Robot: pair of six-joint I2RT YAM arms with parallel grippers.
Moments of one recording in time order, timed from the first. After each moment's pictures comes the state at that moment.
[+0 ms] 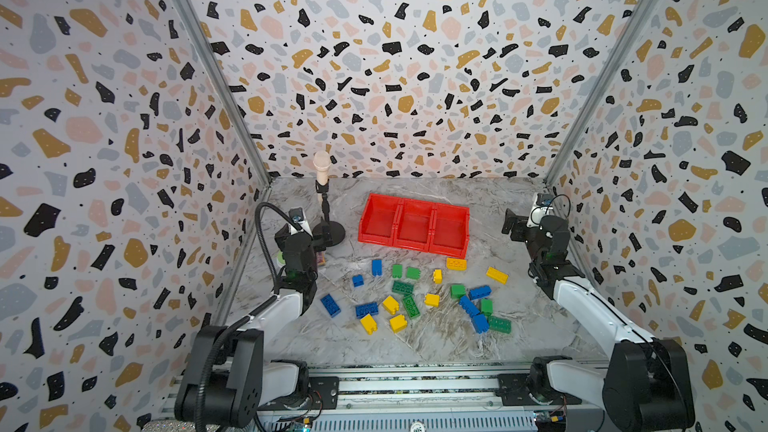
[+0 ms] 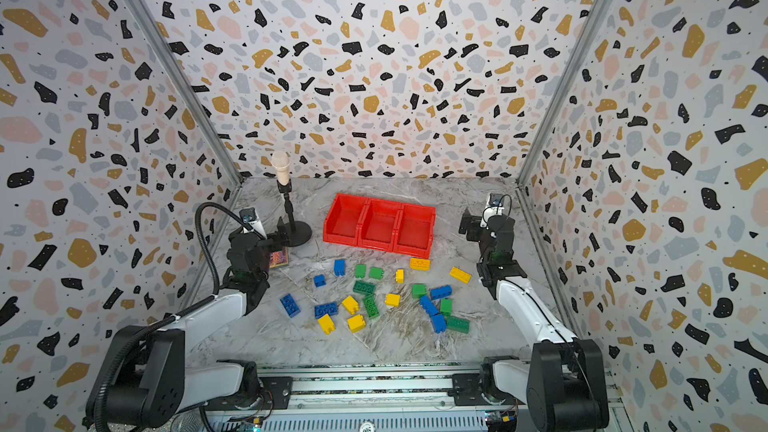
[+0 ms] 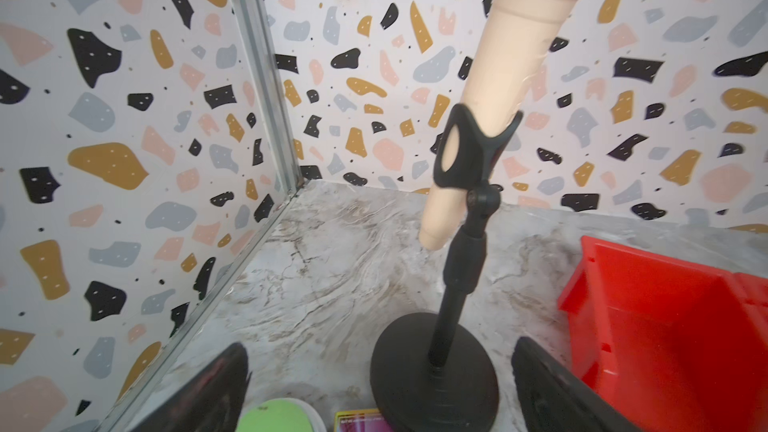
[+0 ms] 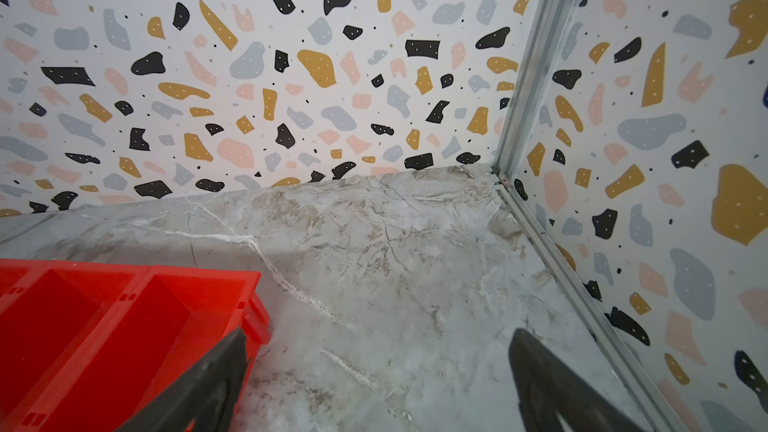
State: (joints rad) left arm -0.12 1.24 0.50 0.58 -0.30 -0.04; right arm 0.10 1.17 0.68 0.20 0.15 0.09
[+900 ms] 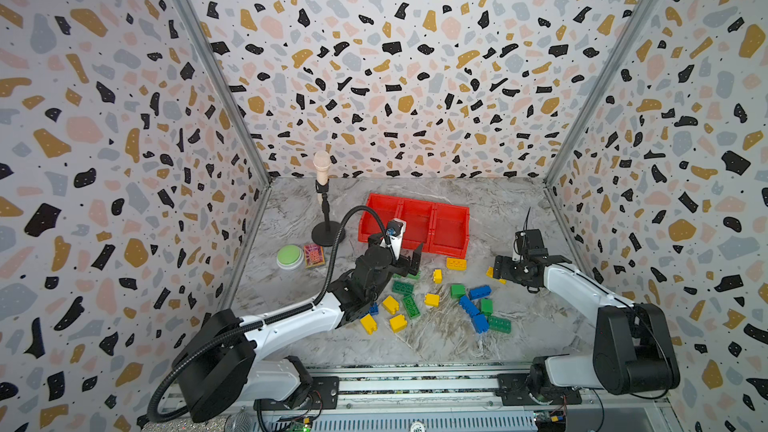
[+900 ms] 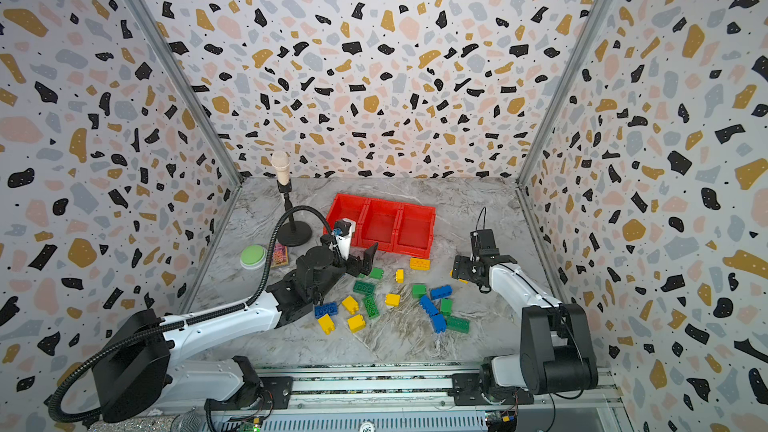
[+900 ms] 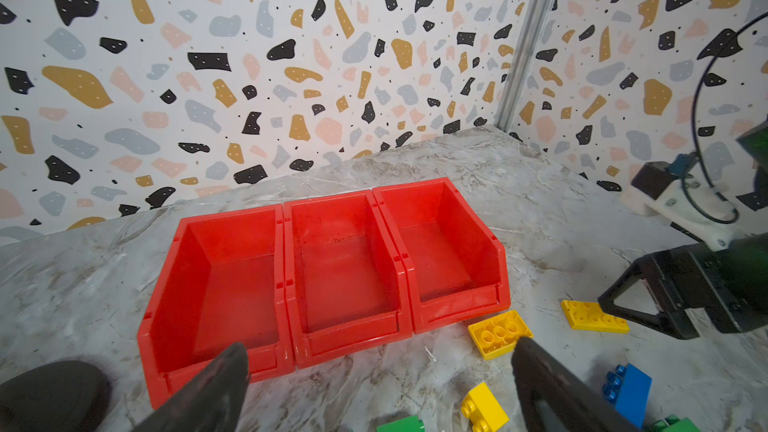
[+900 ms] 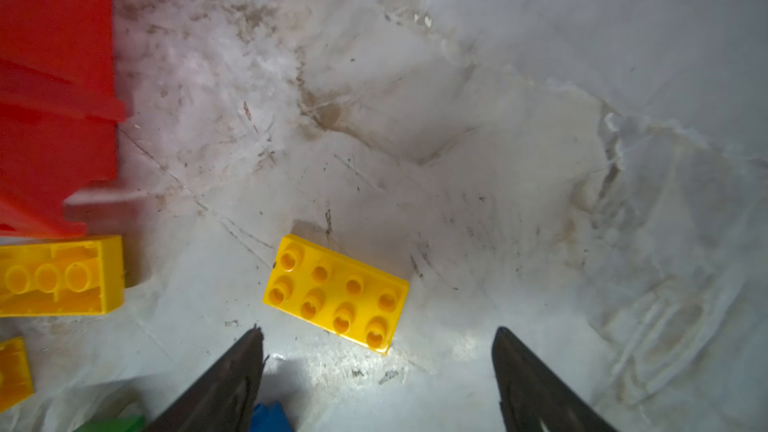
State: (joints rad) left arm -0.85 1.30 0.69 0.39 -0.34 -0.11; right arm 0.12 1.38 0.73 -0.45 0.02 0.34
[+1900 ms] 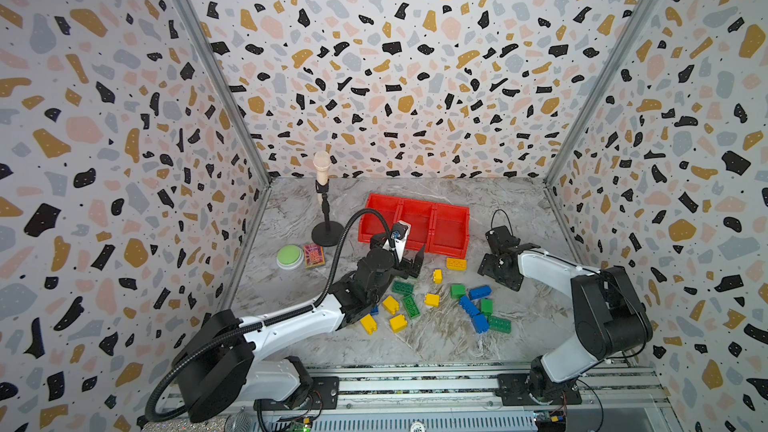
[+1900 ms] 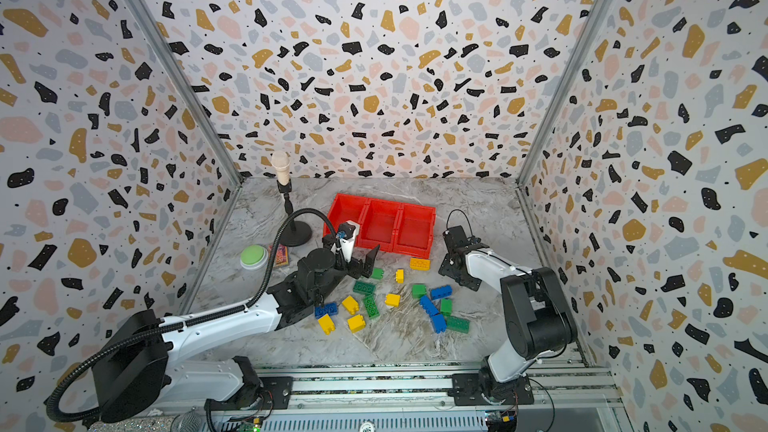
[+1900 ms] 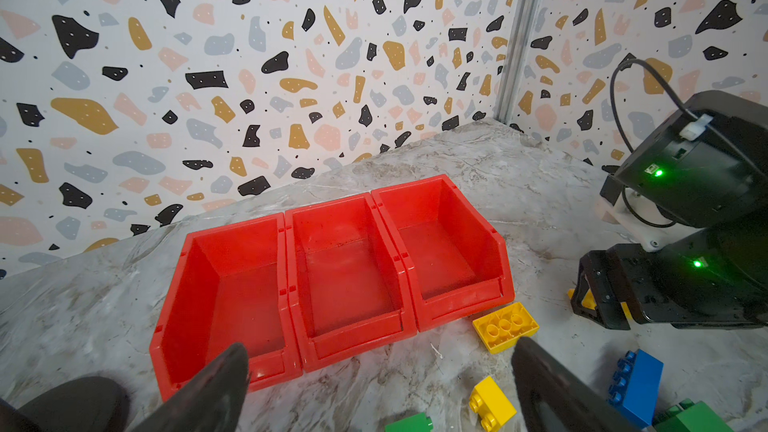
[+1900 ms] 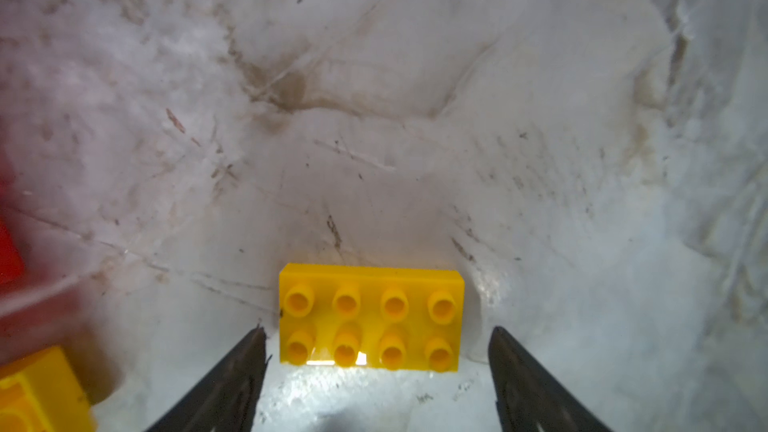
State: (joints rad) left arm -0.88 1.28 0.68 0.38 -0.36 -0.04; right arm 0.27 1.58 0.85 -0.53 0.21 0.74
